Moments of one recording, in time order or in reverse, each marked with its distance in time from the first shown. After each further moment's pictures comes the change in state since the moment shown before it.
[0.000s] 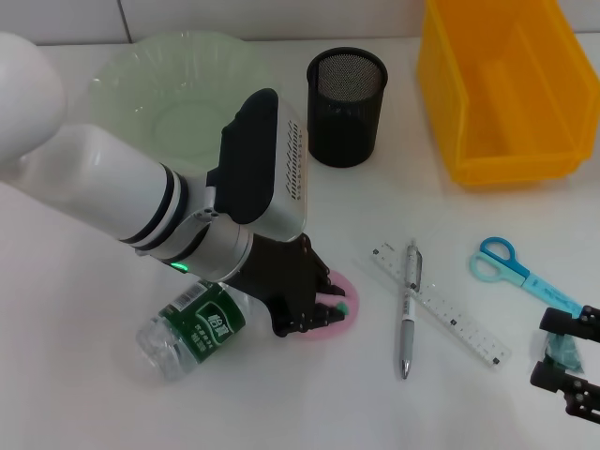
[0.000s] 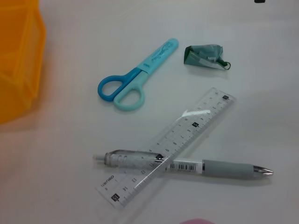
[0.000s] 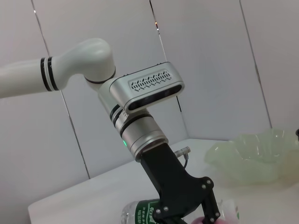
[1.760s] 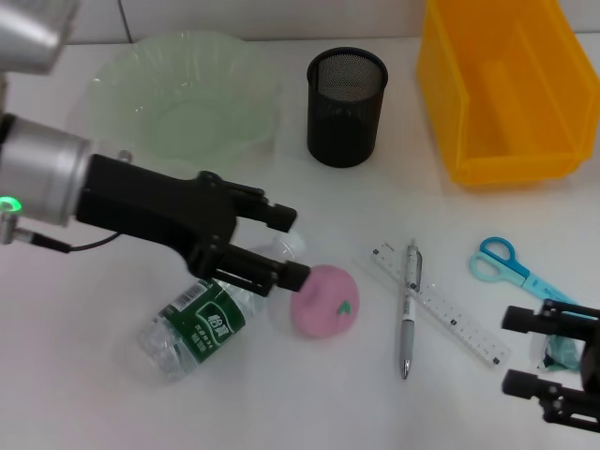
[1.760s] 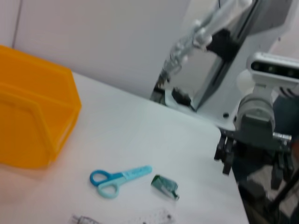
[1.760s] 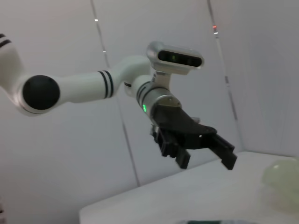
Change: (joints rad) left arm 0.009 0.010 -0.766 -0.029 -0.068 0.638 -0.082; right arm 0.083 0.014 -0.071 0.015 -0.011 -0.062 0.000
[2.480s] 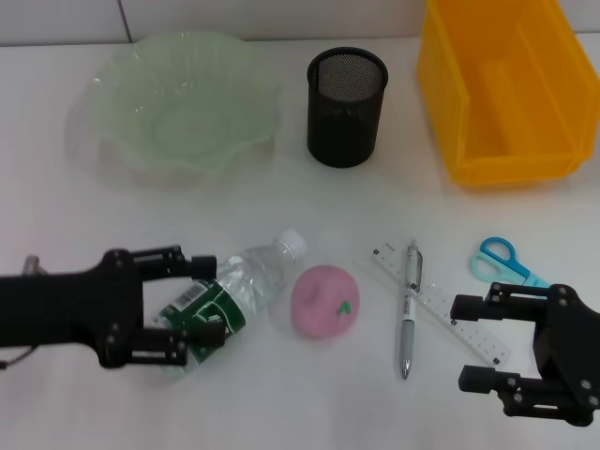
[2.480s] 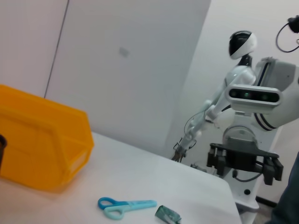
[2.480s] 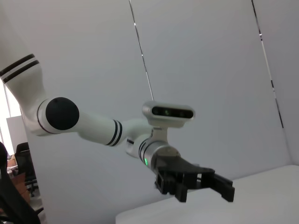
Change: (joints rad) left arm 0.231 0.042 -0.186 -0.324 -0.094 0.061 0.485; right arm 0.108 0.014 -0.038 0.037 -0.019 -0.011 0.006
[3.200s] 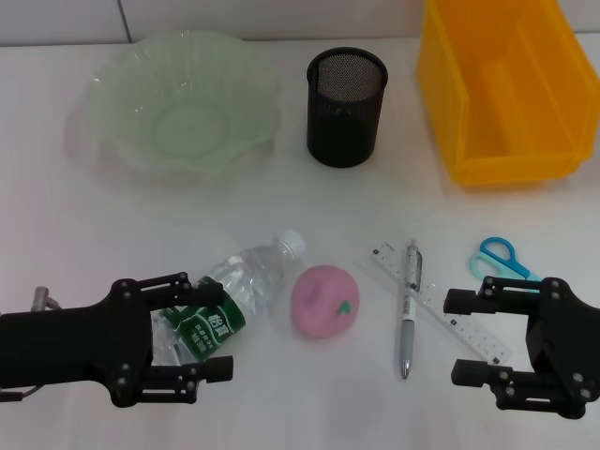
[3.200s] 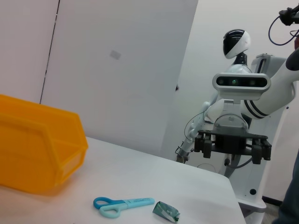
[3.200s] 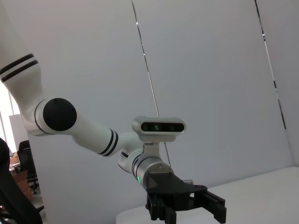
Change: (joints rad) left arm 0.026 0.003 0.008 -0.131 0.006 -0.031 0.210; right arm 0.017 0.003 0.000 0.002 0.000 0.008 -0.001
